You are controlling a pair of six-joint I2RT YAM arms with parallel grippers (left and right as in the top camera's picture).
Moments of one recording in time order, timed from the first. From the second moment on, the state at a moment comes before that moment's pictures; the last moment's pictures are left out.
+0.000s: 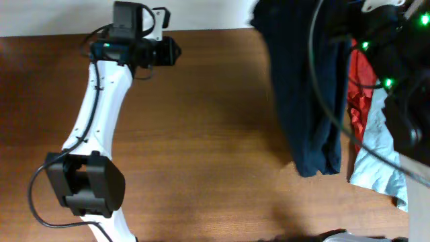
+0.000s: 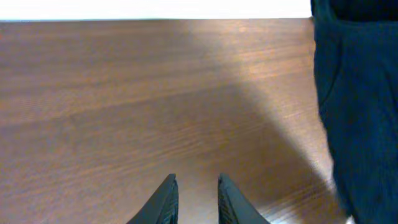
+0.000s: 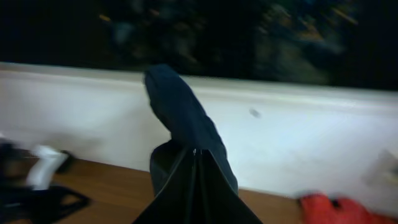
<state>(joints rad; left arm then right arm) -0.13 1.98 1.92 -0.80 0.41 -0.12 0.24 1.45 2.14 -0.73 -0.02 0.00</state>
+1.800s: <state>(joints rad) 0.02 2.21 1.91 -0.78 1.02 0.16 0.50 1.53 2.25 -0.73 -0.07 0.11</state>
